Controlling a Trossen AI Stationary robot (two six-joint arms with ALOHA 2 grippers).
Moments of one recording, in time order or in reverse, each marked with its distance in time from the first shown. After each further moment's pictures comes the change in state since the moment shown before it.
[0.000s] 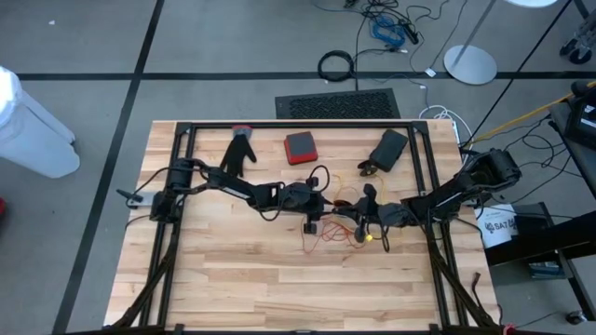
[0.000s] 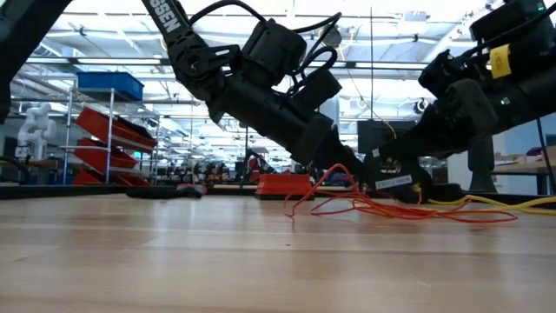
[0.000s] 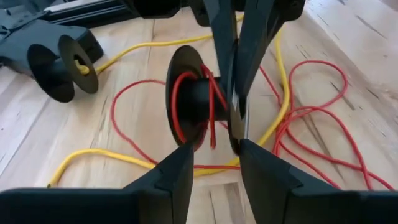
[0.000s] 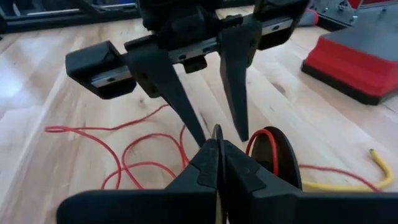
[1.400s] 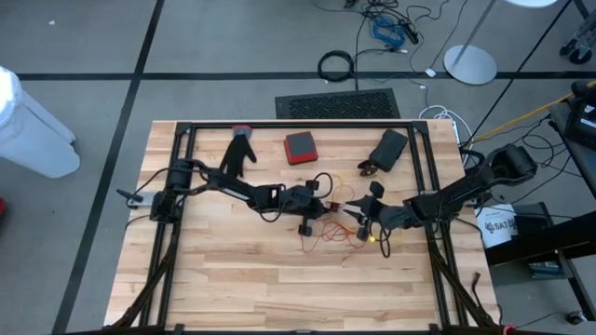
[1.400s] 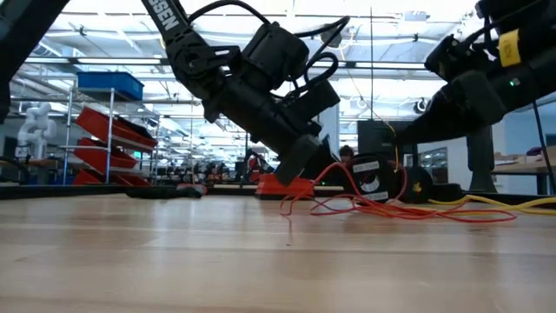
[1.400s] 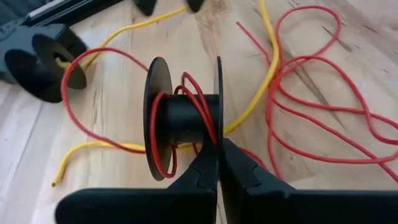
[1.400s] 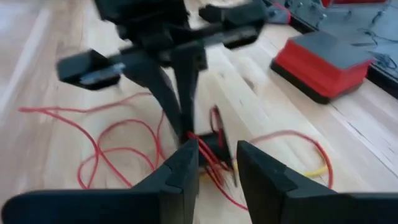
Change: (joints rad) left arm -0.016 0.001 -0.001 -0.092 -0.021 0.174; right arm 0.065 -0.219 0.083 -0.448 0.140 0.007
